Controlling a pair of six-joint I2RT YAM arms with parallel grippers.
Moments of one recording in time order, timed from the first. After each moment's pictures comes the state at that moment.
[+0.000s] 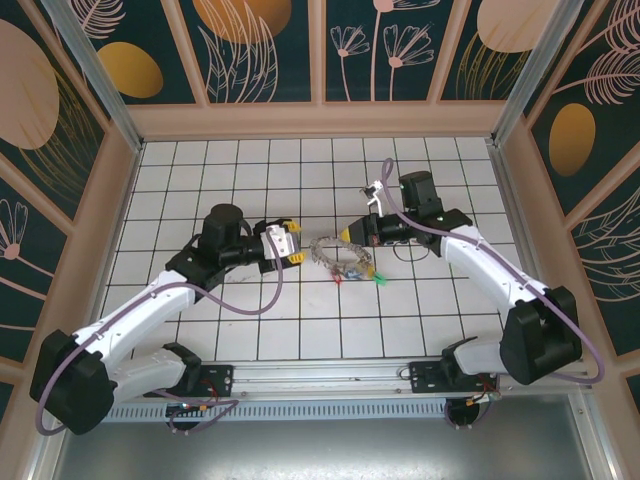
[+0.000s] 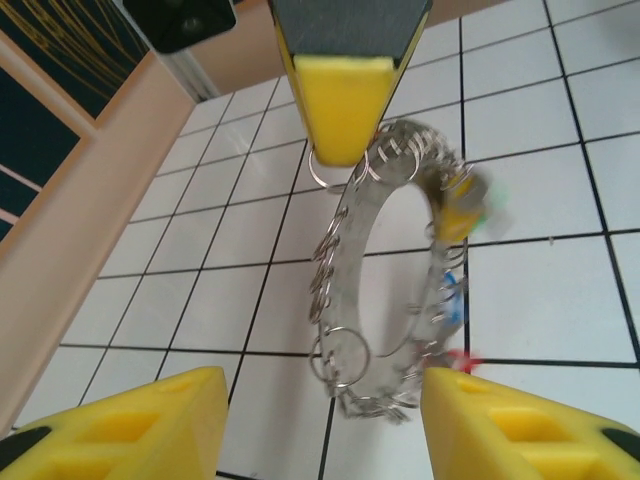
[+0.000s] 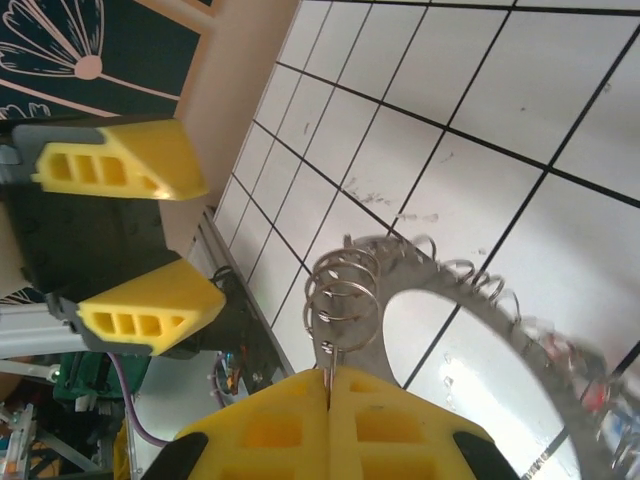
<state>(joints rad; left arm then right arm) -0.57 1.11 0.73 -0.05 0.57 0.69 0.42 1.34 1.00 -0.44 -0.91 0.35</state>
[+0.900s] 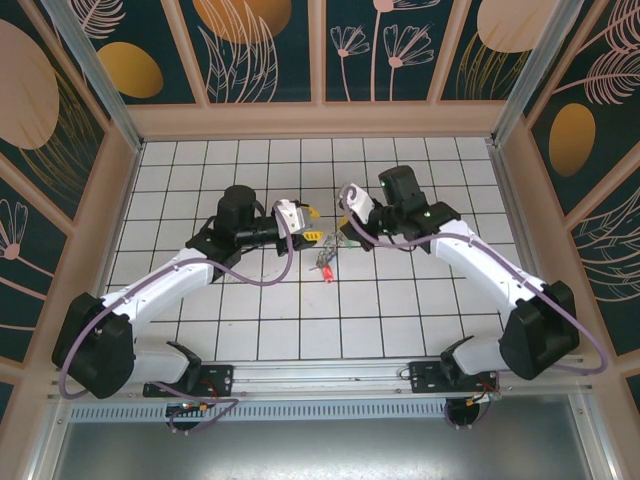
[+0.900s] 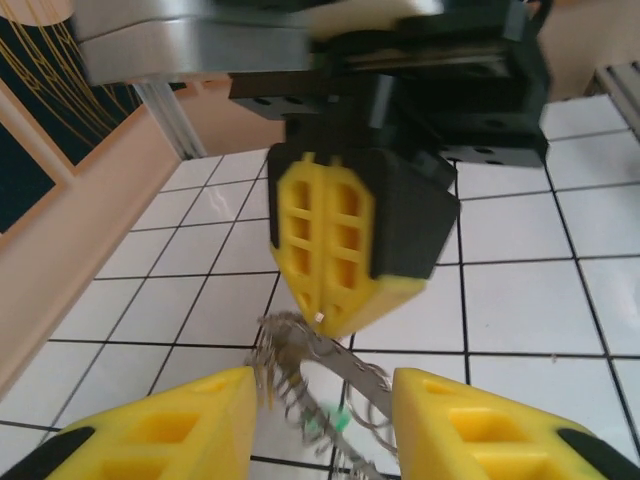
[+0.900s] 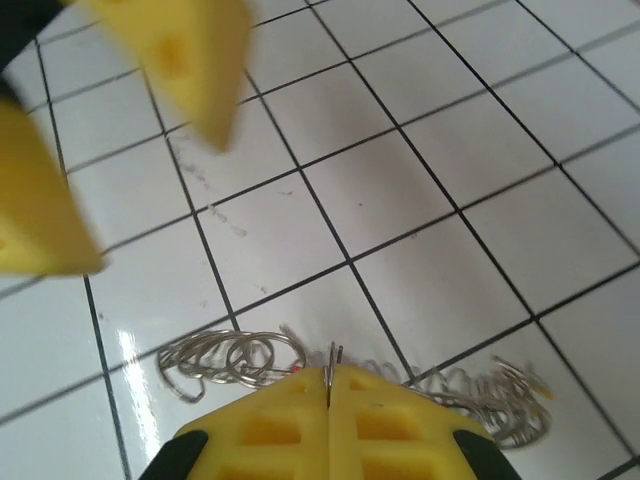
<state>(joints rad) -0.57 1.33 0.85 0.15 0.70 0.49 0.55 1.35 1.08 -0.48 -0.52 -0.46</state>
